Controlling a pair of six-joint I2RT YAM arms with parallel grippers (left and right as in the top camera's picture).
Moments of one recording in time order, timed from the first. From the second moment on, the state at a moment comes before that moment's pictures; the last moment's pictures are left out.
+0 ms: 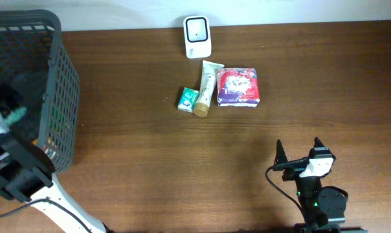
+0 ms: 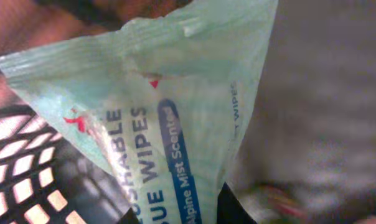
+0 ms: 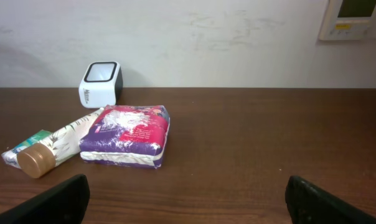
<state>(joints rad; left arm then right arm) 0.60 2.26 2.25 -1.34 -0.19 -0.30 0.01 0.01 0.01 -0.08 -0.02 0.02</state>
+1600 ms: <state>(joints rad) -0.27 2.56 2.58 -1.64 0.09 -0.08 0.01 0.01 0.01 -0.08 -0.02 0.02</state>
